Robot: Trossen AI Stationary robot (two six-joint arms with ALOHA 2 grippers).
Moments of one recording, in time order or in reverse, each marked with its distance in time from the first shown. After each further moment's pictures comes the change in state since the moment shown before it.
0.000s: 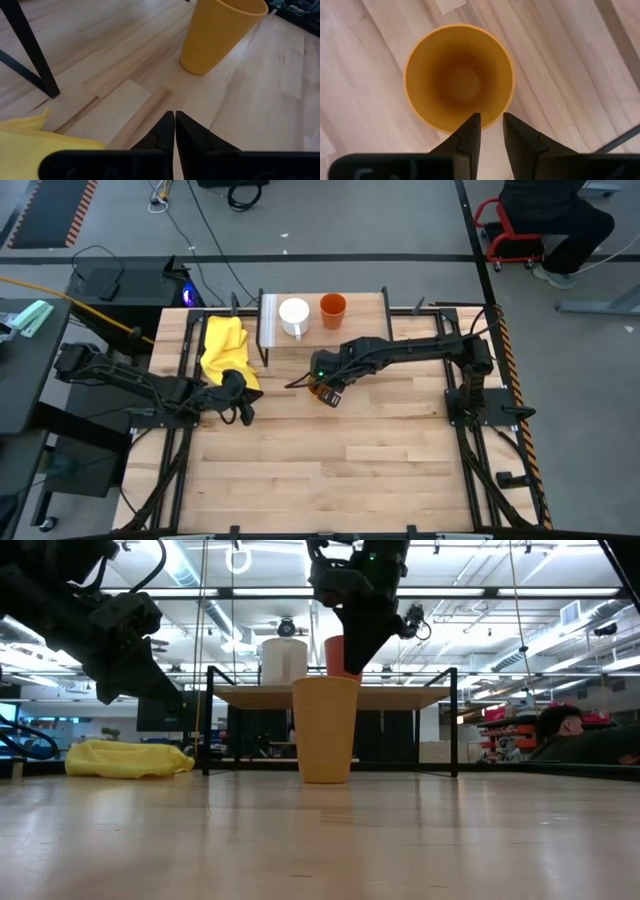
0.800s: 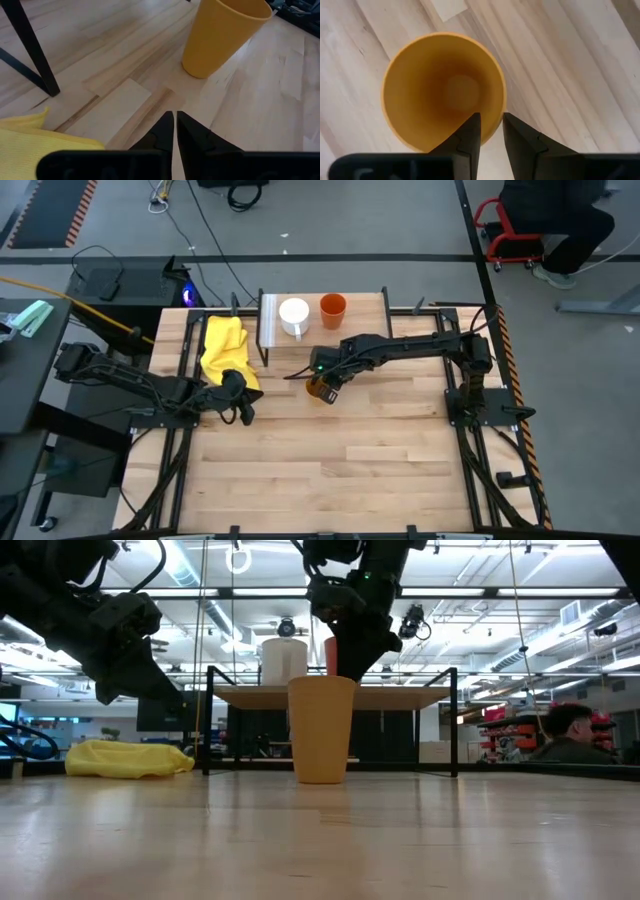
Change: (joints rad) left arm -0.001 0.000 0.000 -0.002 0.000 -0.011; right arm -0.045 0.000 -0.070 0.114 -0.060 -0.009
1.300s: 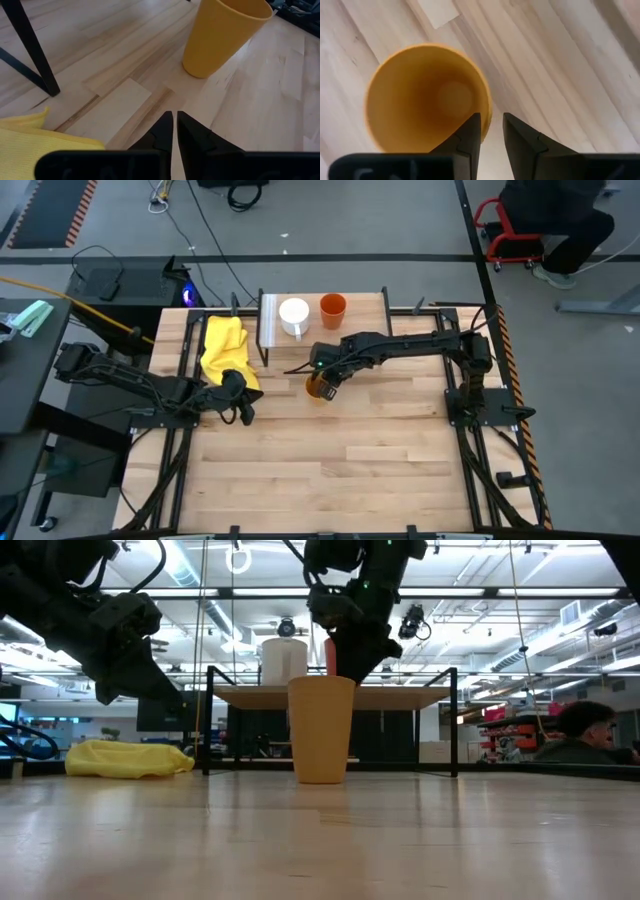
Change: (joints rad) left arm 0.000 0.000 0.000 0.000 0.000 0.000; right arm -0.019 -0.002 -0.025 0.038 0.001 0.008
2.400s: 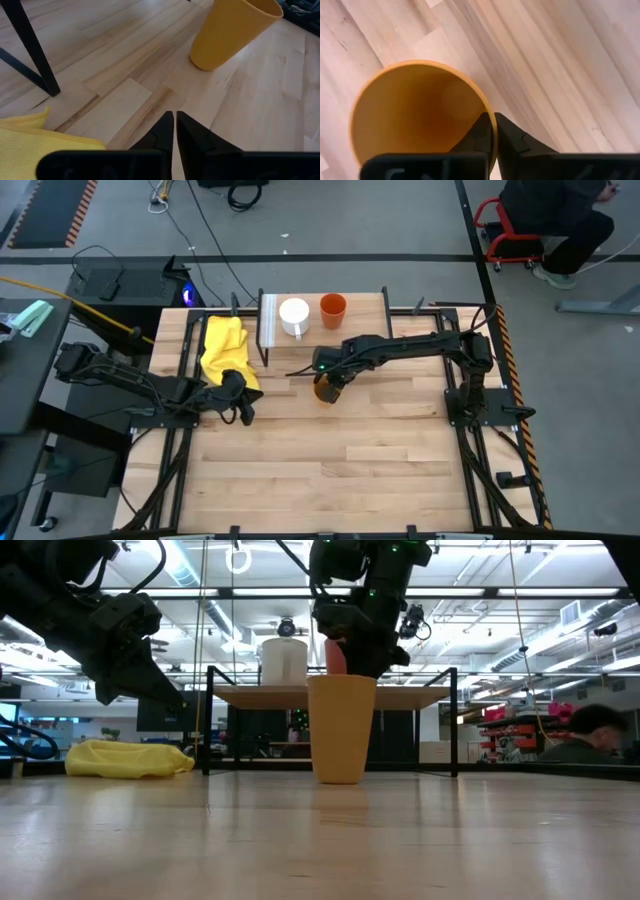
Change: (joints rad) left arm 0.000 0.000 0.000 -0.001 0.000 0.002; right arm -0.005 -0.006 -0.059 0.010 -0.031 0.017
